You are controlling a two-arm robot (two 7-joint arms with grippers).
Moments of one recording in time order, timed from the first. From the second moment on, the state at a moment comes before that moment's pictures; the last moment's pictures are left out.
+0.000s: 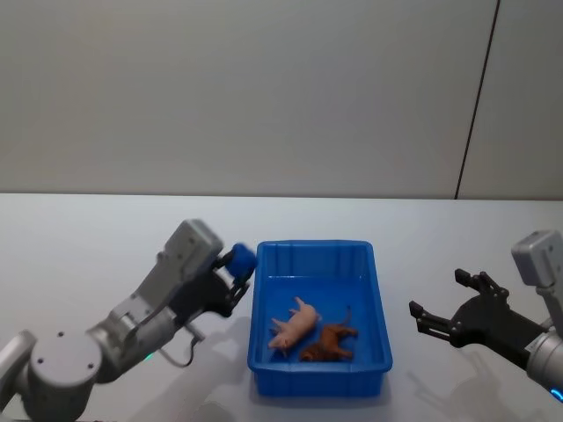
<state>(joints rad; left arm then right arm) -0.37 0.39 0.39 -1.33 -0.06 0.03 -0.38 0.13 0.38 -0.22 -1.52 0.21 0.13 0.42</state>
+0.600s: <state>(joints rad) -0.46 0.31 0.43 -1.35 0.01 -0.02 -0.42 0.13 0.38 -0.22 -1.52 0.21 0.13 0.42</state>
